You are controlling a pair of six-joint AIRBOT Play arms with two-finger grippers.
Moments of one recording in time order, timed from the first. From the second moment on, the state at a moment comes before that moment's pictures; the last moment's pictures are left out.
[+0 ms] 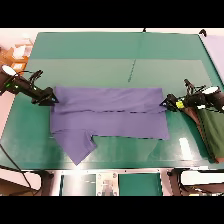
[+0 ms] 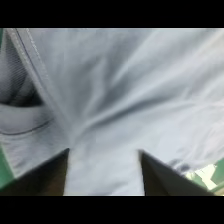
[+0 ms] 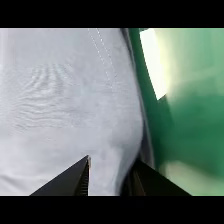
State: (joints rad) left arm 0.26 -1.66 1.35 1.04 -1.44 -1.29; right arm -0.34 -1.51 0.99 -0.89 1.07 1.25
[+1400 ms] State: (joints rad) left arm 0.19 -0.79 0.23 0.92 -1.06 -1.65; right arm -0.47 -0.82 0.25 -0.85 0.98 1.43
